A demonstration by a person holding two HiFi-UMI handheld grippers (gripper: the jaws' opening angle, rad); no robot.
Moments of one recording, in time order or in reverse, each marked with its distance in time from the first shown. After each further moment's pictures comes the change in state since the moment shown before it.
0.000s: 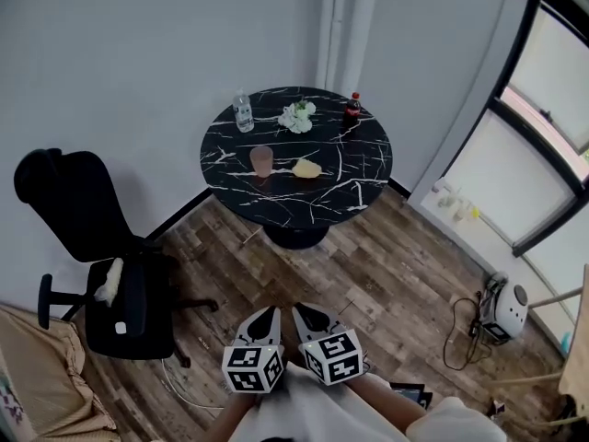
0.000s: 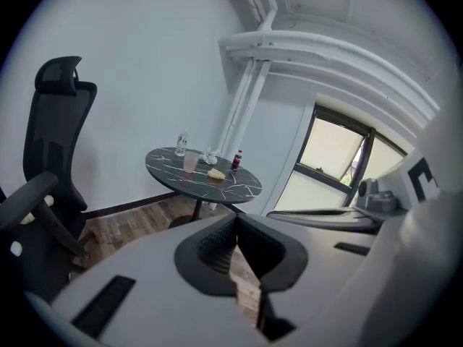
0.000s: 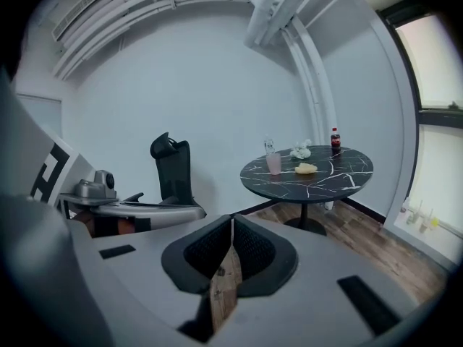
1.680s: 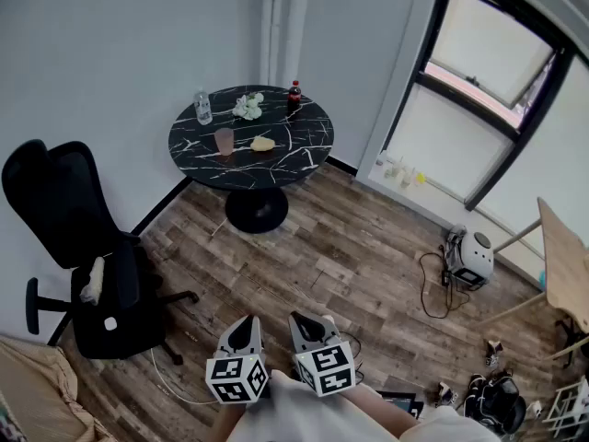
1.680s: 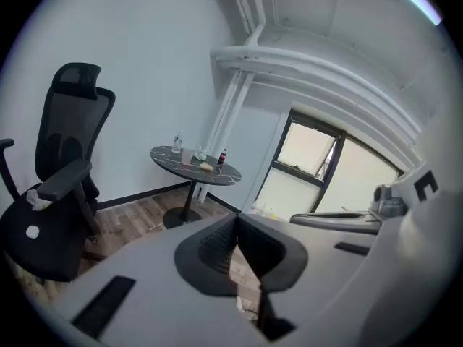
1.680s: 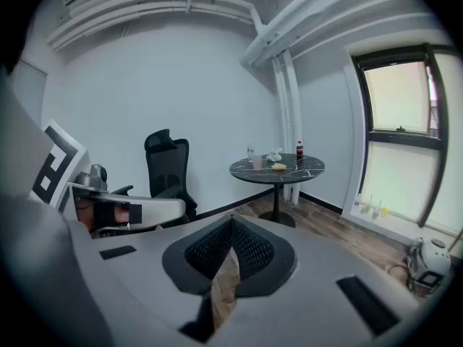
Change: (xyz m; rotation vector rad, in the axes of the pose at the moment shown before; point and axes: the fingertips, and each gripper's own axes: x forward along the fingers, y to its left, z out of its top) left arm -0.193 -0.015 -0.093 0.039 -0.001 -0.118; right arm -0.147 0.137 -0.102 0.007 -0.054 -0.278
